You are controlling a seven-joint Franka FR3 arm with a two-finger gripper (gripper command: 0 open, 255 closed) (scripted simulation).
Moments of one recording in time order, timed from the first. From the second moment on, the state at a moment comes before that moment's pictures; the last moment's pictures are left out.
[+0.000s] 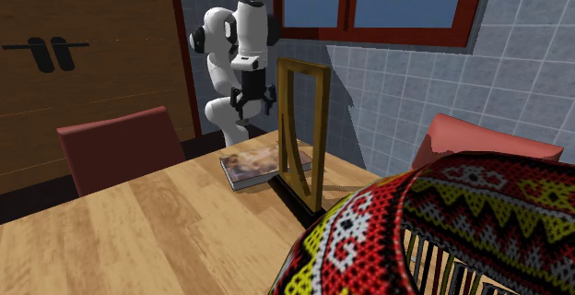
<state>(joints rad) 0.02 -0.77 -0.07 -2.43 -0.07 1.62 0.01</state>
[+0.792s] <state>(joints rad) 0.03 -0.37 -0.10 -2.13 -0.10 1.74 -0.05</state>
